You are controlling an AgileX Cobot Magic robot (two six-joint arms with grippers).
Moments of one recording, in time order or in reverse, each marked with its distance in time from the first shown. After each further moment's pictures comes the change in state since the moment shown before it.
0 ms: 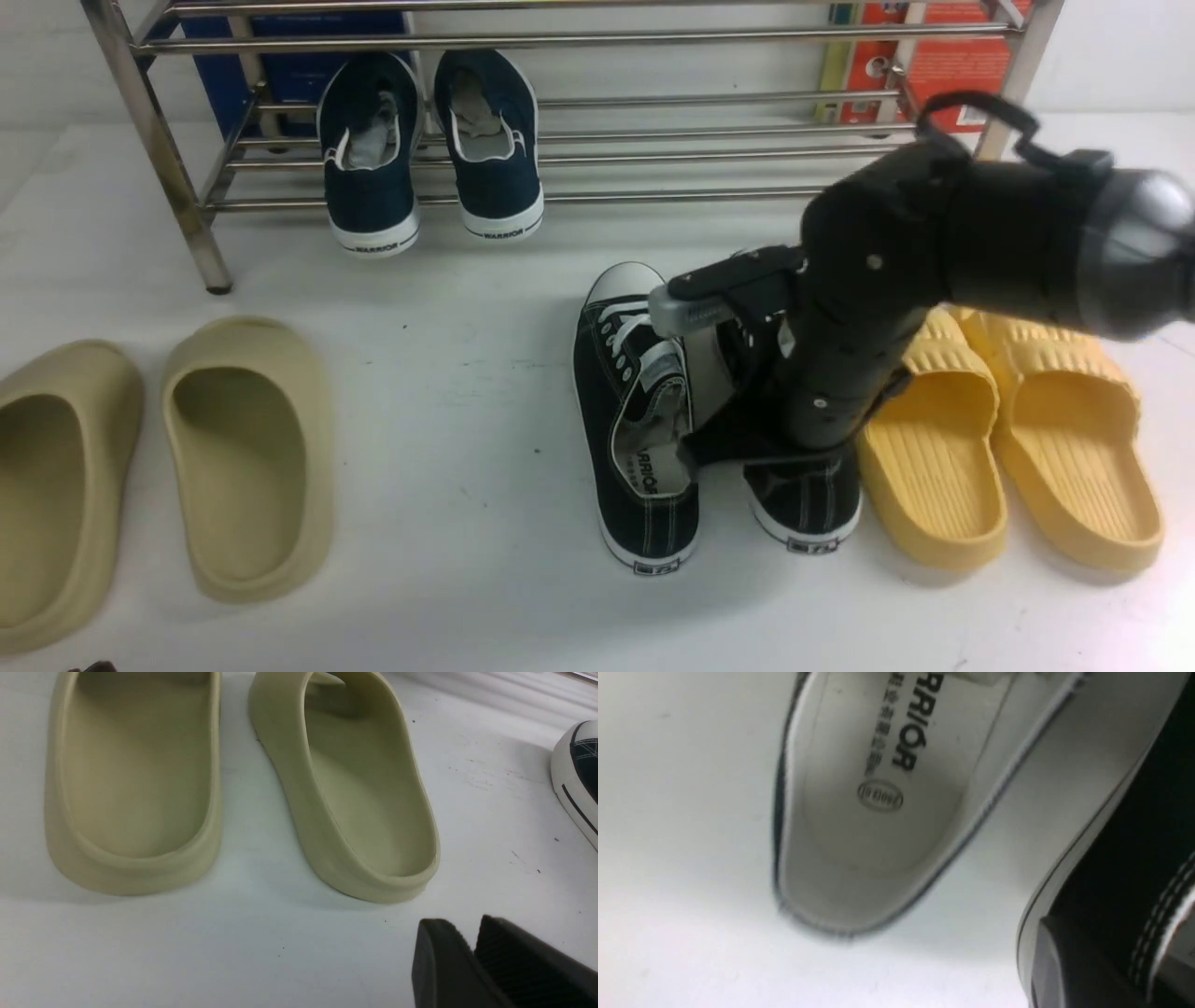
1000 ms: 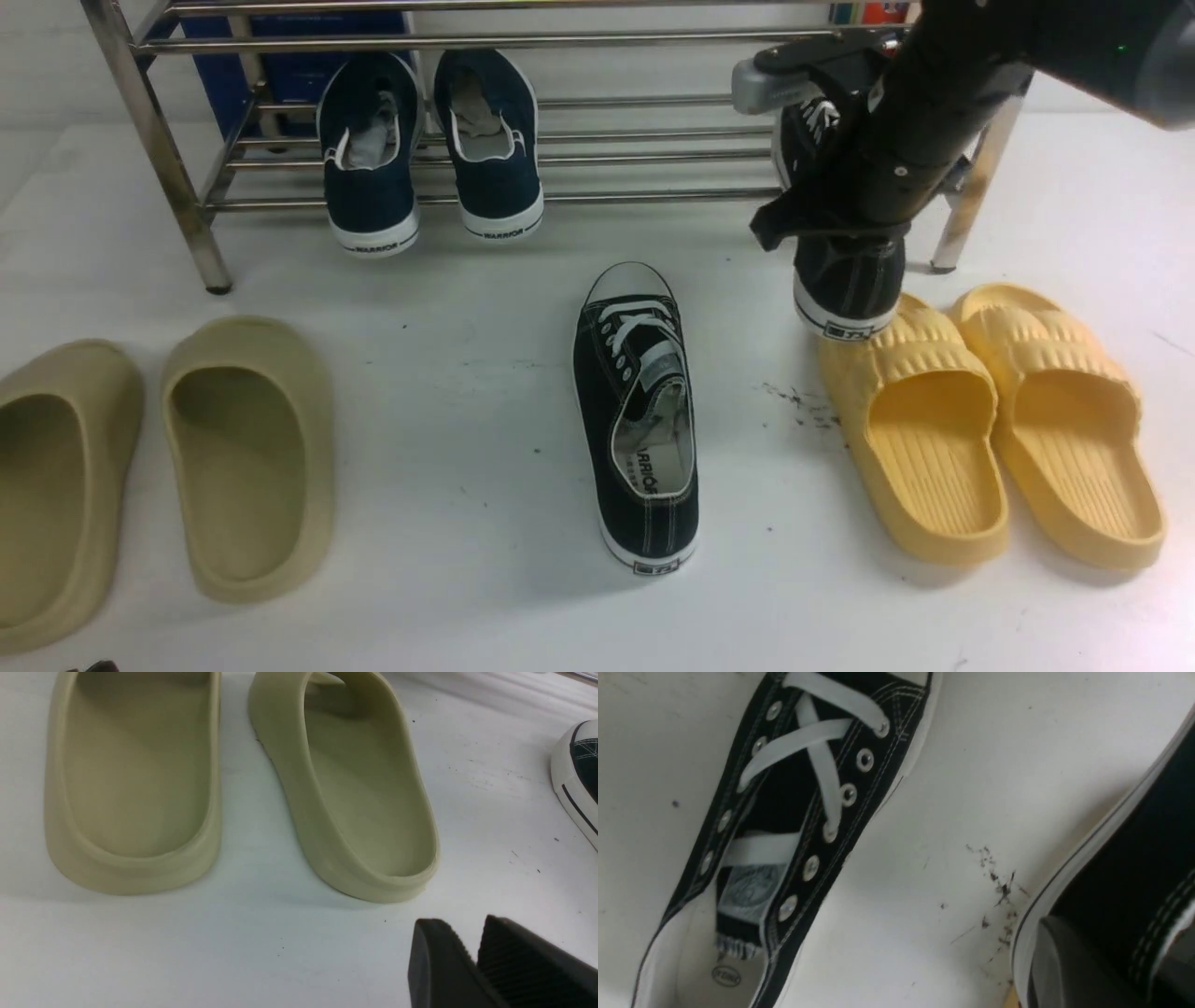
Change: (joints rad) right arm -0.261 0.220 -0.495 0.057 0.156 -0.283; left arm 0.000 0.000 0.000 0.000 0.000 0.000
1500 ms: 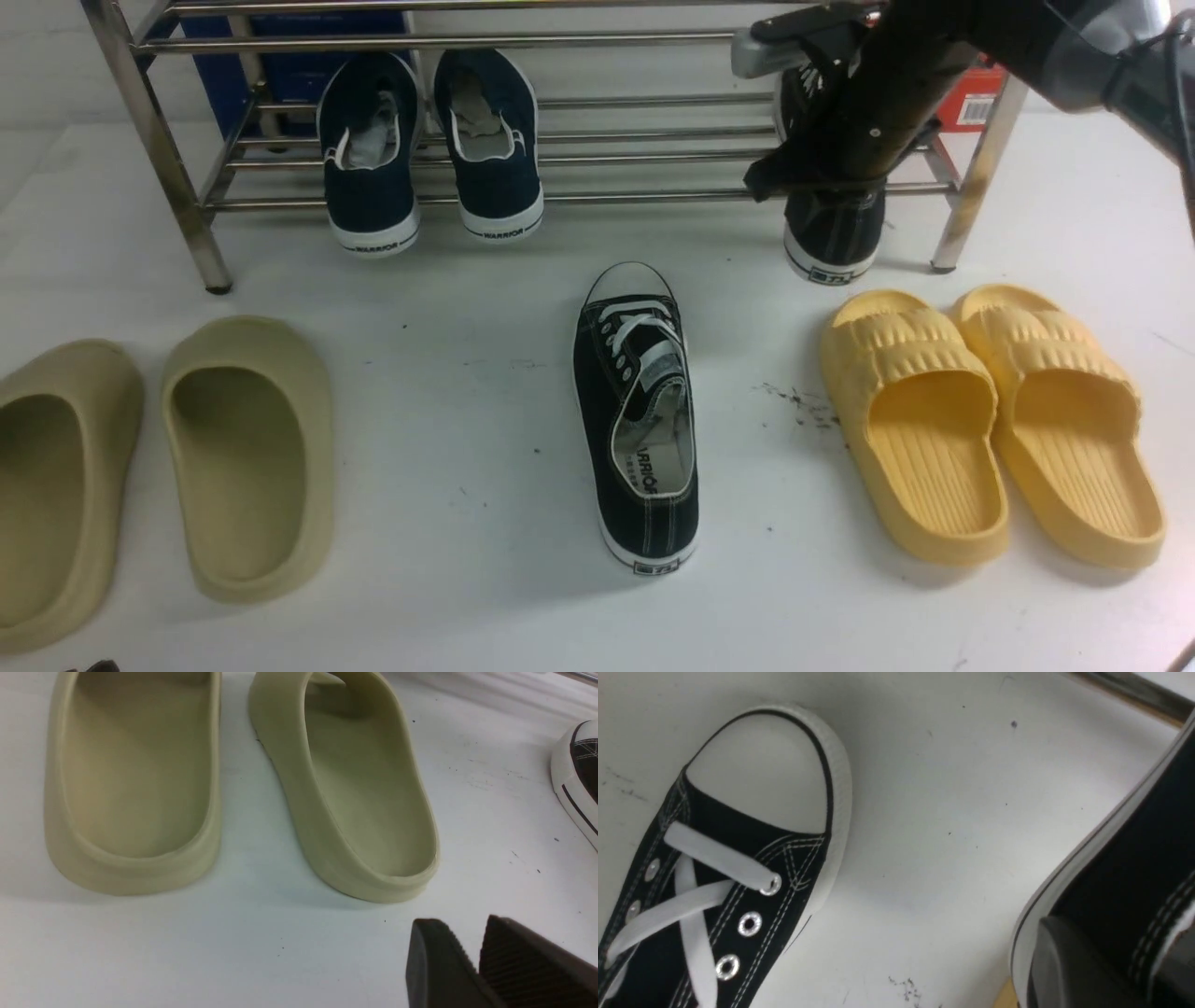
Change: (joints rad) right arm -0.060 0.249 -0.351 -0.008 0.037 -0.046; left arm 0.000 0.000 0.000 0.000 0.000 0.000
